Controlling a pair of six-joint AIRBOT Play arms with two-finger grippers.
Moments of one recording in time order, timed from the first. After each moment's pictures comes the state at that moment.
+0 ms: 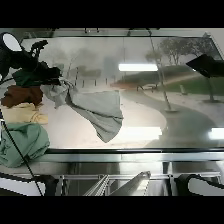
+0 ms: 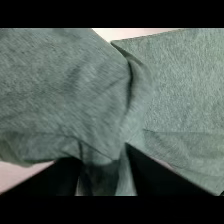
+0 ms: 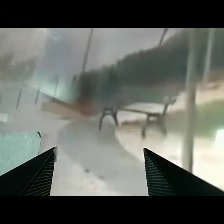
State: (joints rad) left arm 0.04 -1.68 1.73 1.25 -1.48 -1.43; right arm -0.40 -1.38 1.29 -0.64 1.08 0.96
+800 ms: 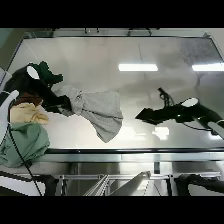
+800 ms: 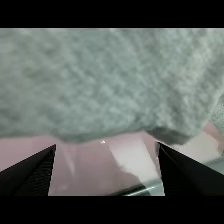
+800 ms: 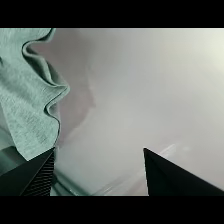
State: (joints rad) left arm 0.02 -1.70 1.34 1.27 -1.43 -1.39; right arm 0.11 -1.43 0.72 -0.50 0.95 0.99
